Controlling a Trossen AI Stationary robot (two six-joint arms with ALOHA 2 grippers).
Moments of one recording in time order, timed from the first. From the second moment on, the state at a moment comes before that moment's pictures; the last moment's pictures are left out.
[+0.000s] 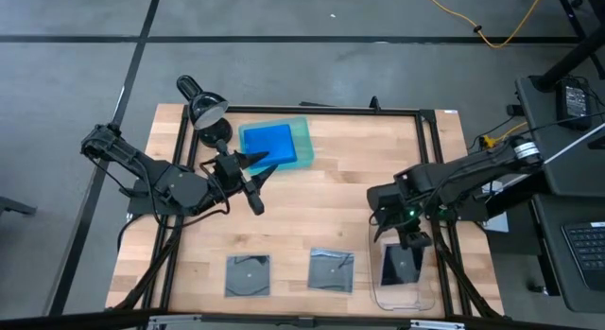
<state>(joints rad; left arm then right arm) -0.50 1.22 1.21 -0.08 -1.13 -0.12 0.25 1.29 0.96 -1.08 -0.74 0.14</state>
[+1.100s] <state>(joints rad) -0.52 1.22 1.21 -0.08 -1.12 -0.14 0.25 1.56 0.96 -1.01 -0.71 -0.05</state>
